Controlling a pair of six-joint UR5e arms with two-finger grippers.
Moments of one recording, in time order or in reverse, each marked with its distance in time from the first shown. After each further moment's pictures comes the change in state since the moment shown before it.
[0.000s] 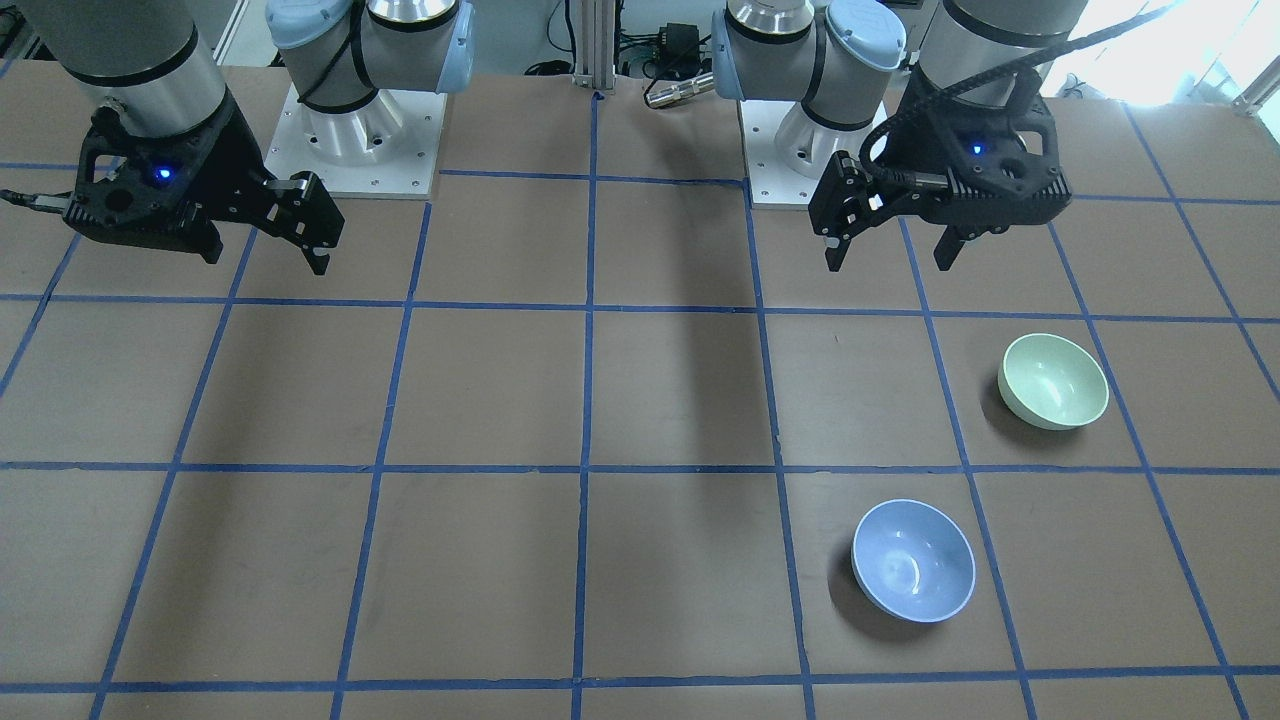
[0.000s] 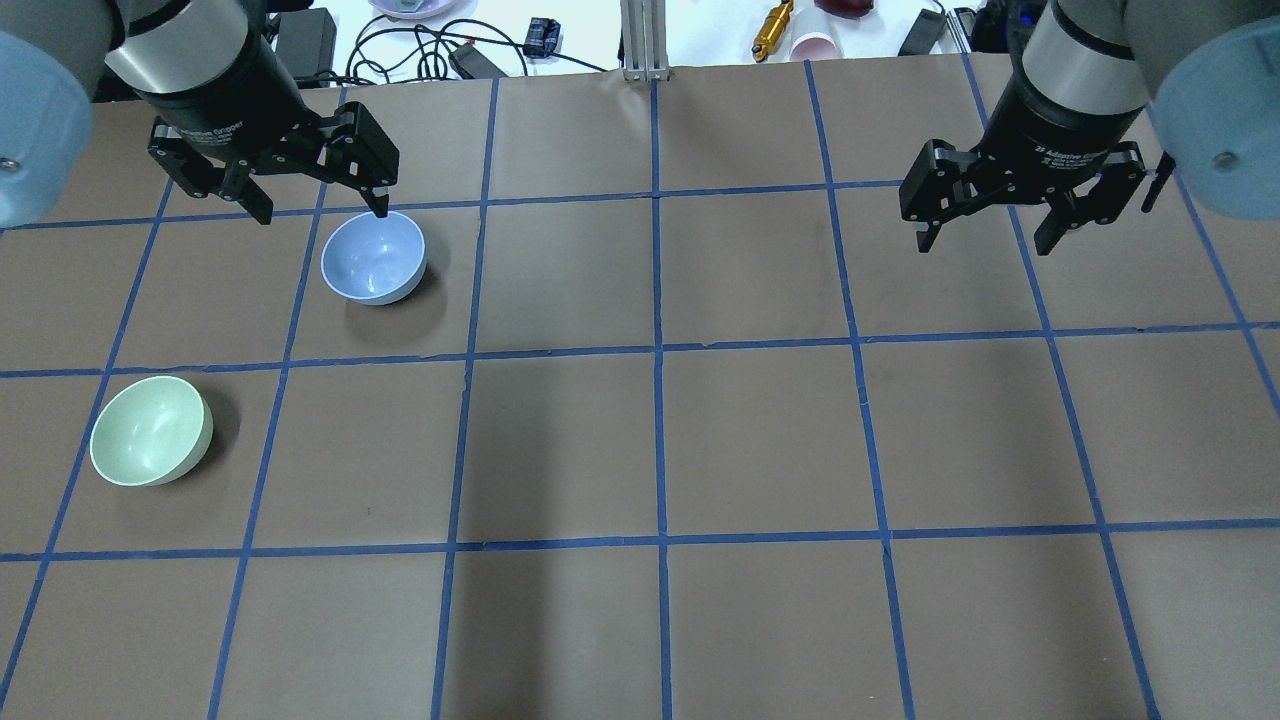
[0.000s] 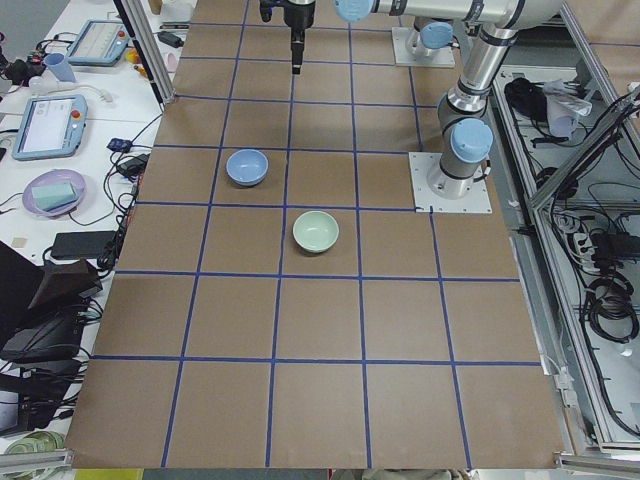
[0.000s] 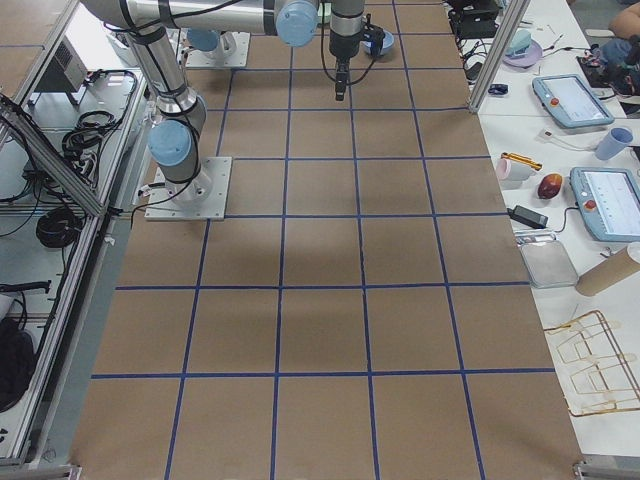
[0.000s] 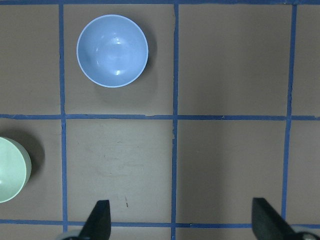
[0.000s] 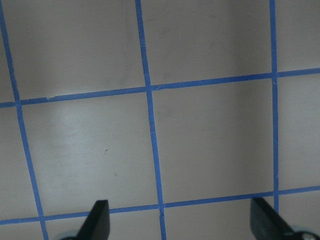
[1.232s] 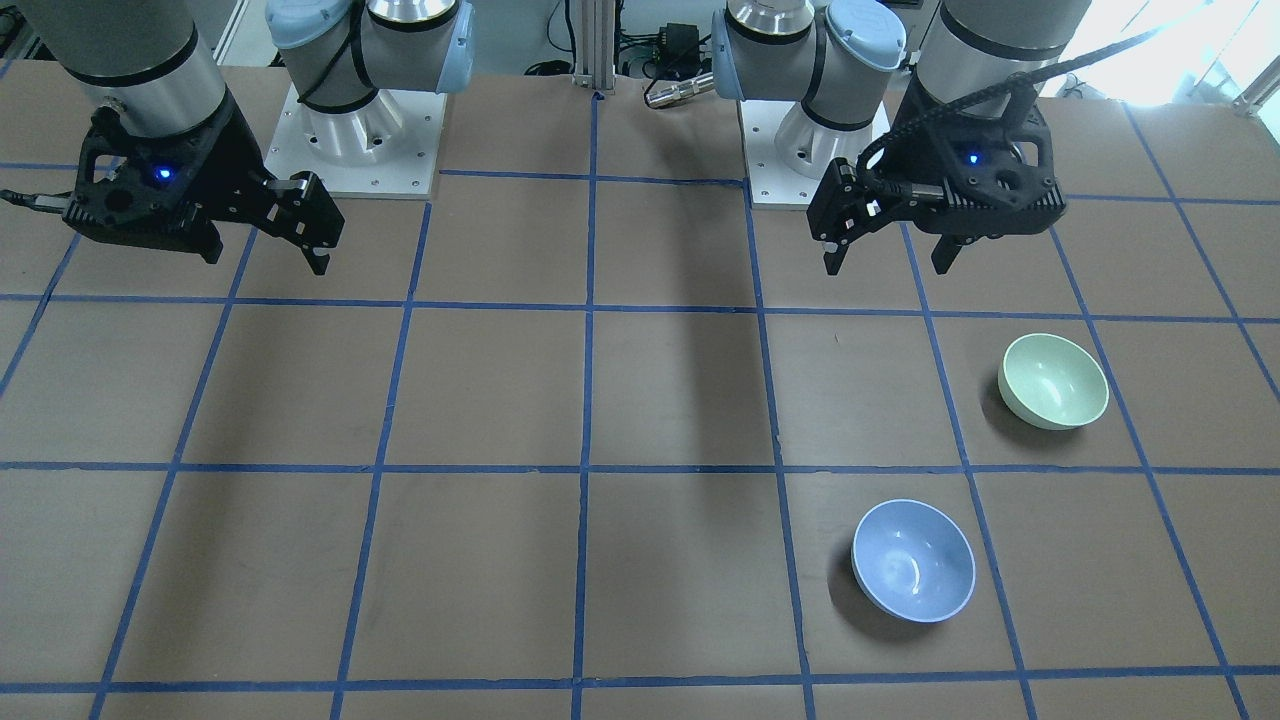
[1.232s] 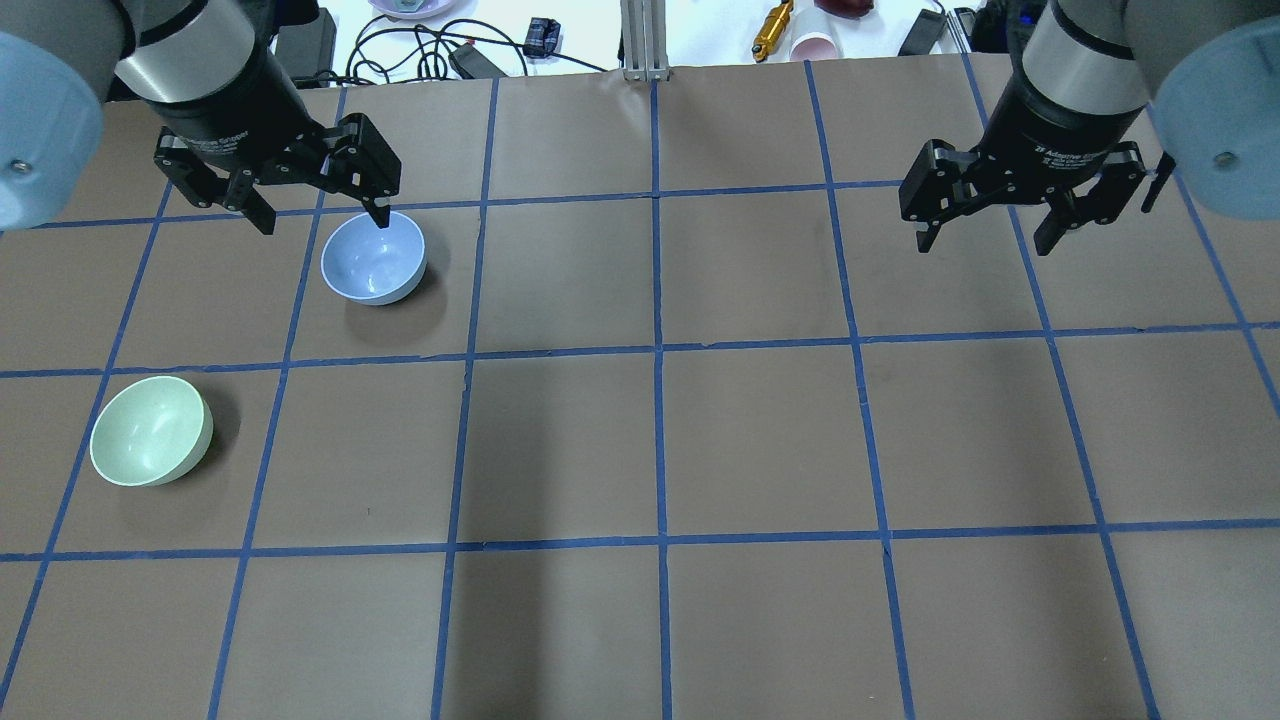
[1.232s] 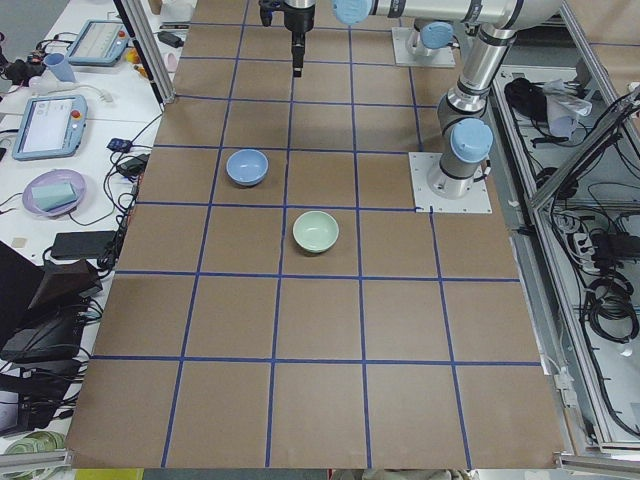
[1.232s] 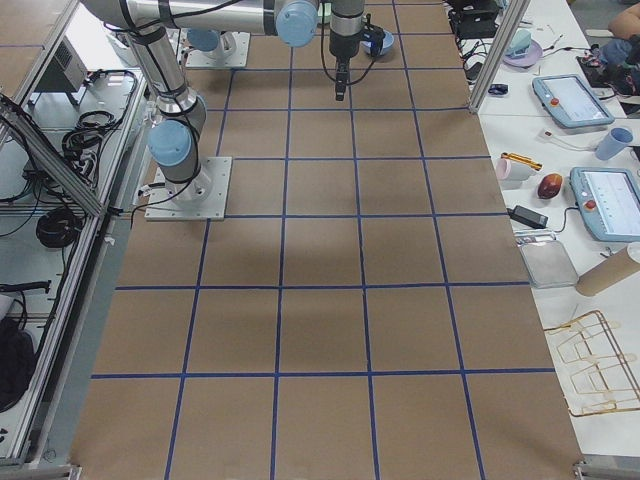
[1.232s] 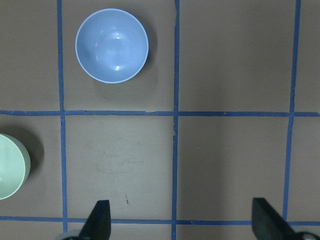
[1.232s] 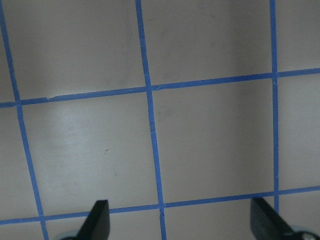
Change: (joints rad) left arm 0.007 -0.004 -0.011 -0.013 0.002 0.000; right arm 0.000 0.000 0.000 0.000 0.001 0.000
